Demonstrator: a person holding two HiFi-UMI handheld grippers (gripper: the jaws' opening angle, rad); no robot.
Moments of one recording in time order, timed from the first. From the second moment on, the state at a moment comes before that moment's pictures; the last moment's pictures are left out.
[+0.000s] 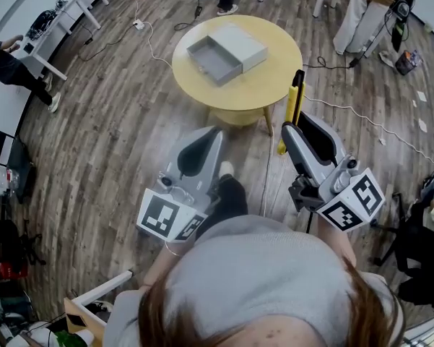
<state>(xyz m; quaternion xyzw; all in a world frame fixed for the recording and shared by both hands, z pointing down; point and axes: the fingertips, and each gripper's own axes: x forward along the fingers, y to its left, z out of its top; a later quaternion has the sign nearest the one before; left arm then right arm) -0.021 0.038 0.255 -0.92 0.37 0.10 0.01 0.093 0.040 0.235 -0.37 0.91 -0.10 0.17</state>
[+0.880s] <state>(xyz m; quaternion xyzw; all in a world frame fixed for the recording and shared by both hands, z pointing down) -0.069 -0.210 0.252 -0.94 0.34 0.08 0.01 0.035 -0.198 0.235 -0.38 0.90 -0.11 0.18</state>
